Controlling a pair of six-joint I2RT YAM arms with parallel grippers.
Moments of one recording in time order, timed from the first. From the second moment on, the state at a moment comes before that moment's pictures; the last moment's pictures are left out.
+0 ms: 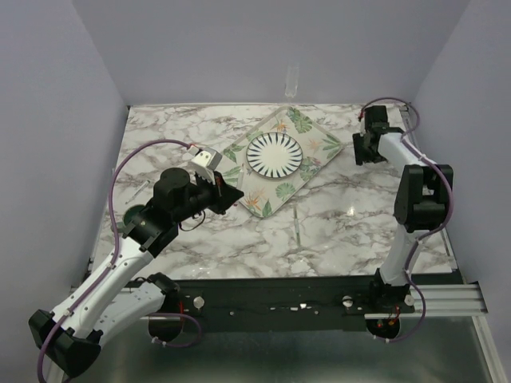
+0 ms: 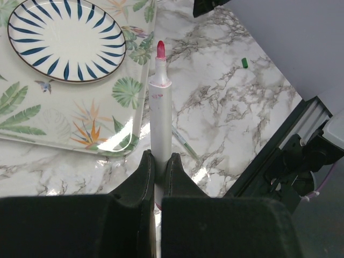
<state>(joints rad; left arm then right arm) -0.59 0.82 0.82 -0.27 0.27 -0.36 0.04 1.93 1.44 -0.57 0.21 -0.15</state>
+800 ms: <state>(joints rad) -0.59 0.82 0.82 -0.27 0.24 -0.36 -0.18 2.28 2.03 -0.53 0.28 0.46</state>
